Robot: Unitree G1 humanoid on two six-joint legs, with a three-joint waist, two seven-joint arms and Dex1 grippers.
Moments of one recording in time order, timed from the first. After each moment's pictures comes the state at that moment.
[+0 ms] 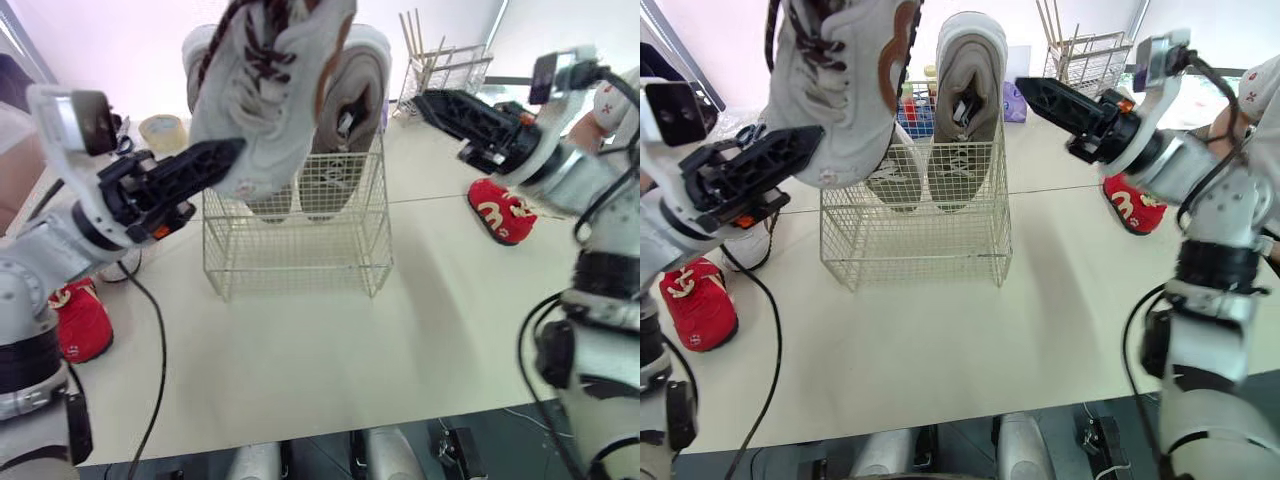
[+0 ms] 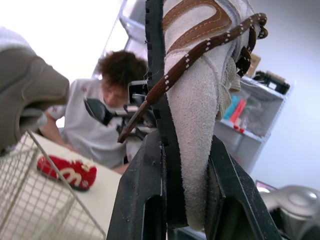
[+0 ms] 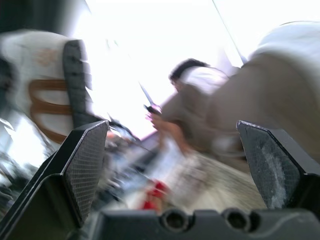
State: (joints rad) left arm -0.58 0.68 0.33 -0.26 -1.66 0.88 -0.58; right arm -0.86 -0.45 -0.37 0.03 1.40 1.09 0.54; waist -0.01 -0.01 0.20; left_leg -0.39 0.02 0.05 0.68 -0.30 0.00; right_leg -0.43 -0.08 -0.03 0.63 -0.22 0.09
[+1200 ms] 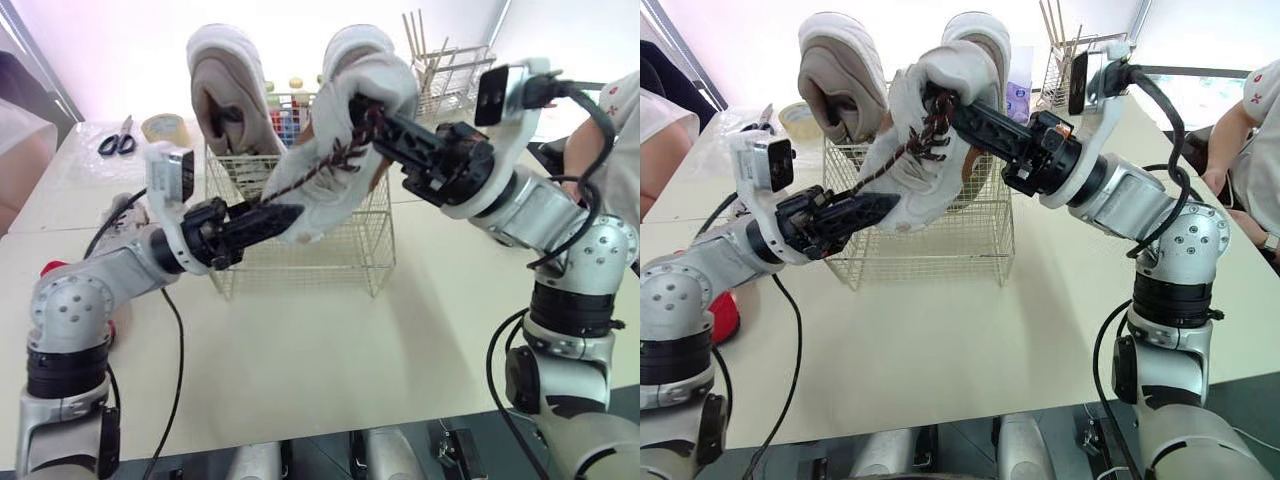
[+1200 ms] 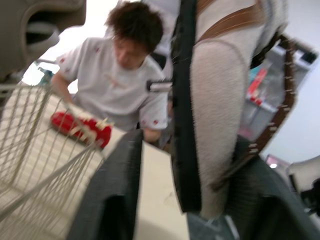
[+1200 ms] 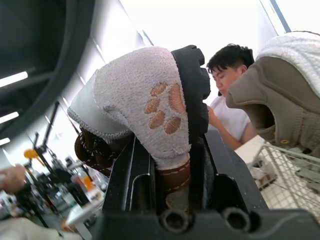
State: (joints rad) left arm -0.46 0.75 0.19 -0.35 -1.26 0.90 -0.71; right arm -0.88 -0.56 -0.20 -0.15 1.50 0.99 0.46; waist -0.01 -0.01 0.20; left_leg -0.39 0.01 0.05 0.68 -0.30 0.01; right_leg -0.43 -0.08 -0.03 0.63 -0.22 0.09
